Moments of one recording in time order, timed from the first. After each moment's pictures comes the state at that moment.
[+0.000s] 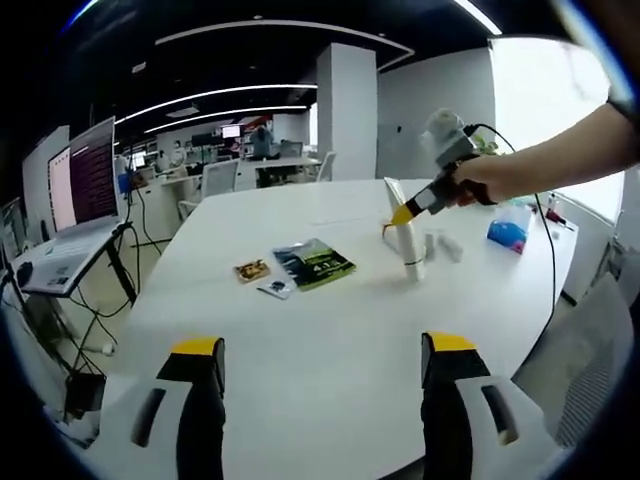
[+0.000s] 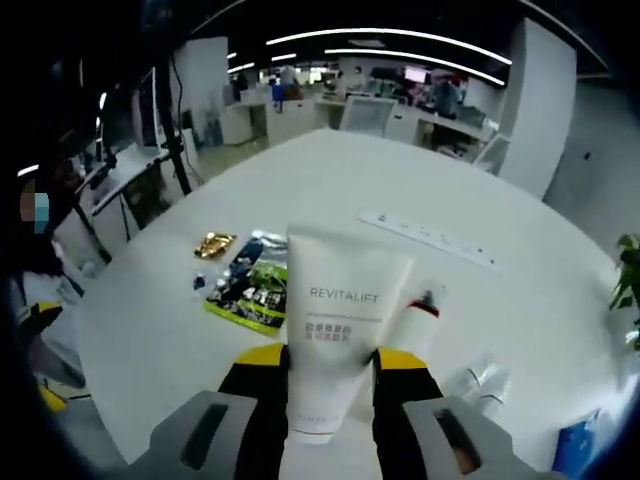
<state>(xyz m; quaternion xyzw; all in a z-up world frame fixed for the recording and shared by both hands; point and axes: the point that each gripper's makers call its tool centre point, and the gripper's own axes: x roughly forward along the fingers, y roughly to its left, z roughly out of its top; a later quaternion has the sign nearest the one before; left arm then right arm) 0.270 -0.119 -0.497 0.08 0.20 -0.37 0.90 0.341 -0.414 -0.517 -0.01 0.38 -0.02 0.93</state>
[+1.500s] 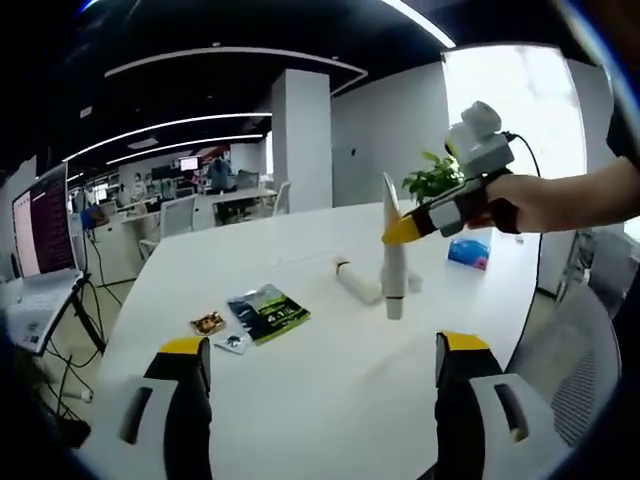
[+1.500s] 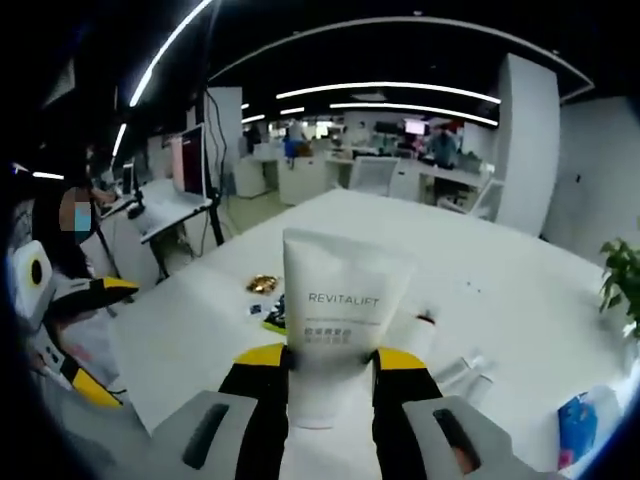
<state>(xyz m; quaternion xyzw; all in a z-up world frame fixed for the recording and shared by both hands) 0.257 -0.186 -0.446 0.07 0.13 -0.47 0.87 0.268 -0.367 -0.439 0.00 0.26 0.01 0.97</state>
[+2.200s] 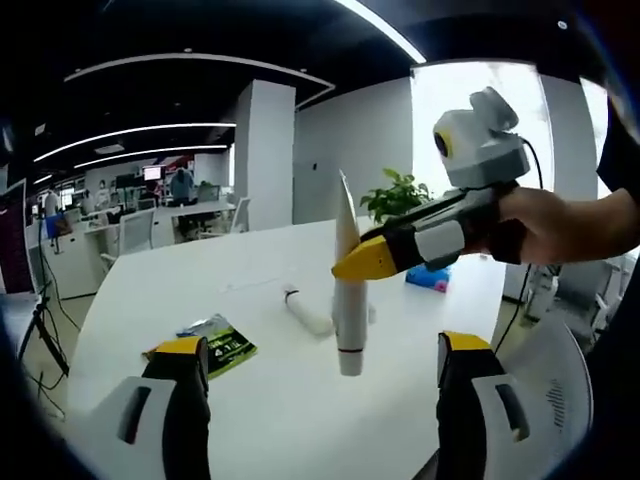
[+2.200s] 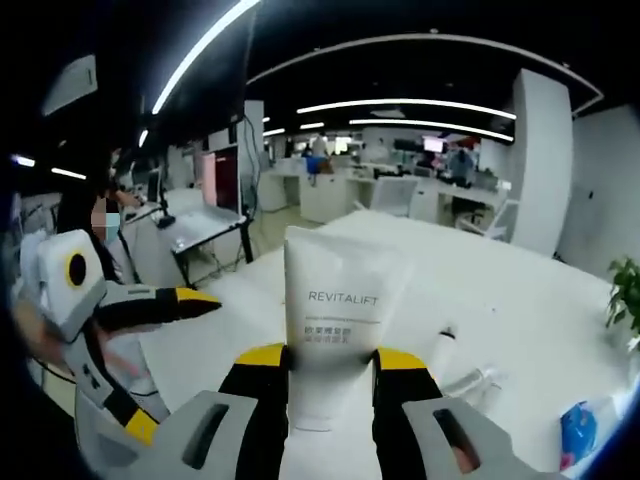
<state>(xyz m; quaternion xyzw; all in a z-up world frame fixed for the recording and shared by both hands) 0.229 -0.242 -0.417 0.05 0.12 -0.55 0.83 0.241 -0.316 -0.393 -0.01 0.22 0.05 0.97</state>
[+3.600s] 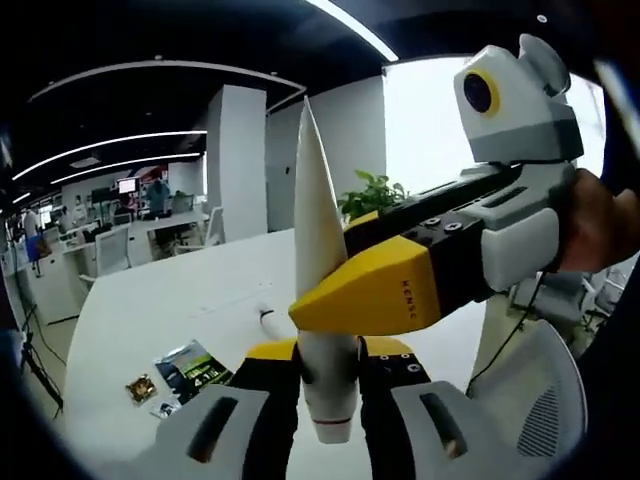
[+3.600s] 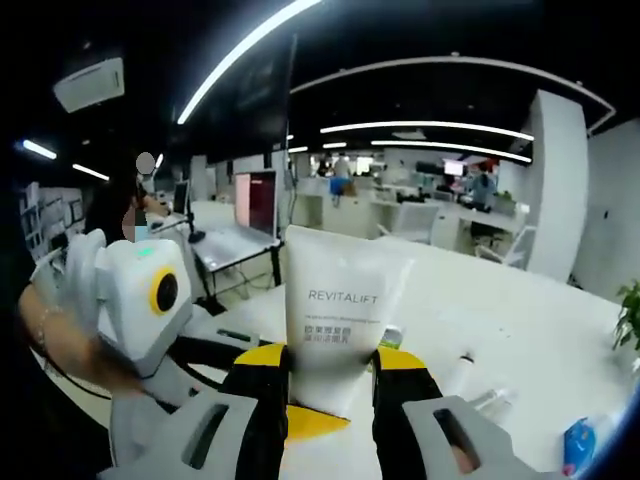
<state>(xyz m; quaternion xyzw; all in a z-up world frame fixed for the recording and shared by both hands) 0.220 -0.281 -0.399 0.08 0.10 -0.59 0.80 0.223 -0.275 -0.355 -0.02 0.18 0.09 0.98</state>
